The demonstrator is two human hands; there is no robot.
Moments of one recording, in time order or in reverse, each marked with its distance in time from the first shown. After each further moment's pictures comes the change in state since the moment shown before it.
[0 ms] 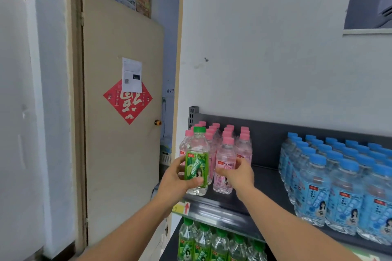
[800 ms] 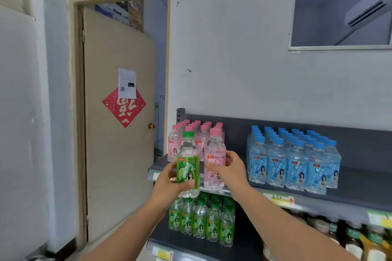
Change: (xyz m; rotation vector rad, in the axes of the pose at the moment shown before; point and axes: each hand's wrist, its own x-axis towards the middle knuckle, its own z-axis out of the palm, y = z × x) left_hand -0.158 0.041 0.033 -0.095 0.008 -0.016; right_hand -0.162 -0.023 -0.113 0.199 -0.115 -0.141
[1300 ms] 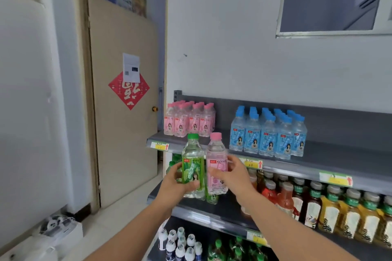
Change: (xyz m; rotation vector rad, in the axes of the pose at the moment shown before) left_hand -0.135 -0.018 0.067 0.007 -0.008 -0.108; right_hand -0.131 0.021 -0.094 0.020 -0.134 0.089
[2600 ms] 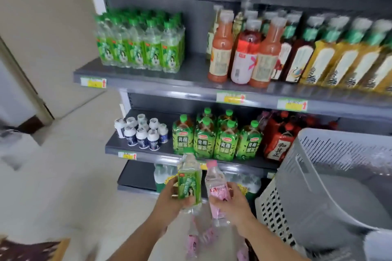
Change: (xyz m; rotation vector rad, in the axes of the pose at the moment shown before) left_hand -0.103 -0.453 0.104 0.014 -0.278 -0.523; right_hand -0.164 0.497 -0.051 -0.077 0.086 0.664
